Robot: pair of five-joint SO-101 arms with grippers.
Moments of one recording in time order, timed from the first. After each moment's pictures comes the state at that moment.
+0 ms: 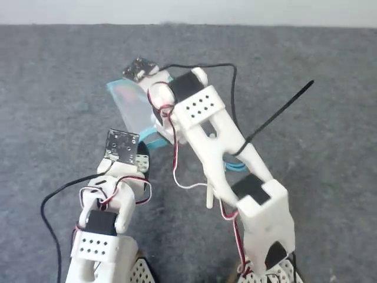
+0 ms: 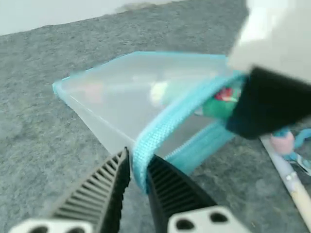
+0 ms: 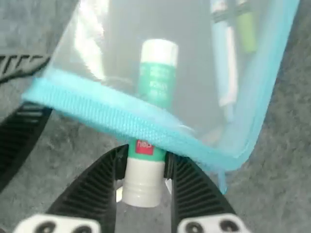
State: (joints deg) left arm 2.5 -79.7 88.4 37.3 -1.1; right arm -38.1 28.7 -43.4 100.7 16.2
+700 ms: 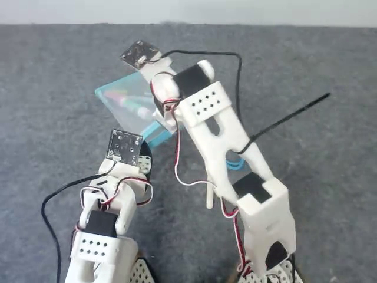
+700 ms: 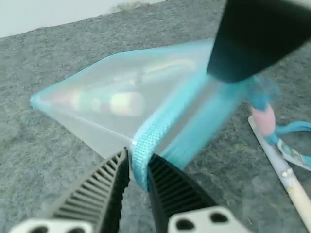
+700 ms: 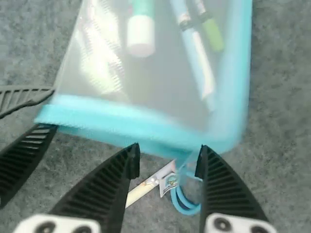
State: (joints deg) left arm 3.3 -79.7 88.3 37.6 -1.7; right arm -36.6 25.8 -46.8 100.8 16.0
